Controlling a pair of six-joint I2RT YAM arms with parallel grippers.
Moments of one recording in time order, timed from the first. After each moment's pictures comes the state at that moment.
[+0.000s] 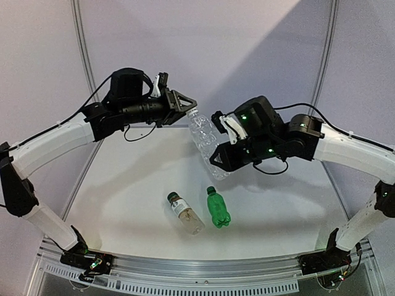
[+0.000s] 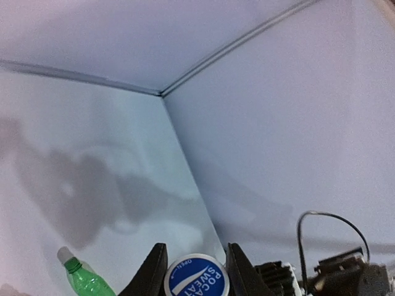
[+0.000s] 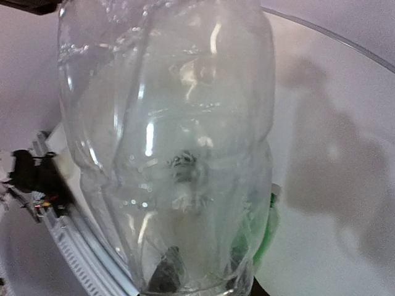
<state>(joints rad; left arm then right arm) -0.75 1.50 1.44 -0.15 0.26 -0.92 1.03 1.50 1.45 -0.62 0.03 0.43</state>
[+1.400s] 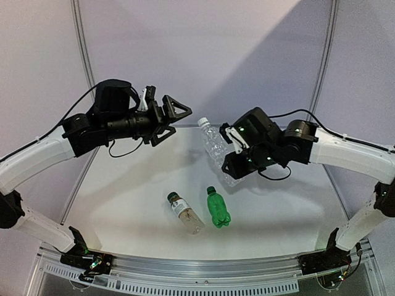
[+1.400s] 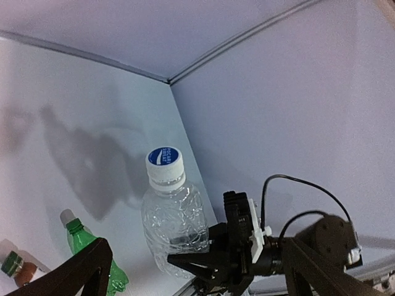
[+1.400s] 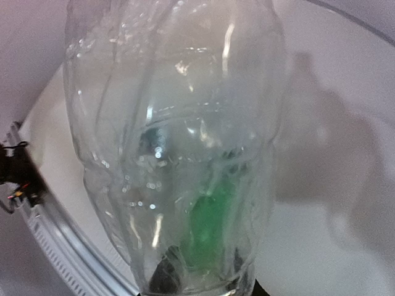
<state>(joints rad) -0.82 1.33 1.31 -0.28 0.11 -1.04 1.02 1.54 1.42 -0.74 0.18 0.43</state>
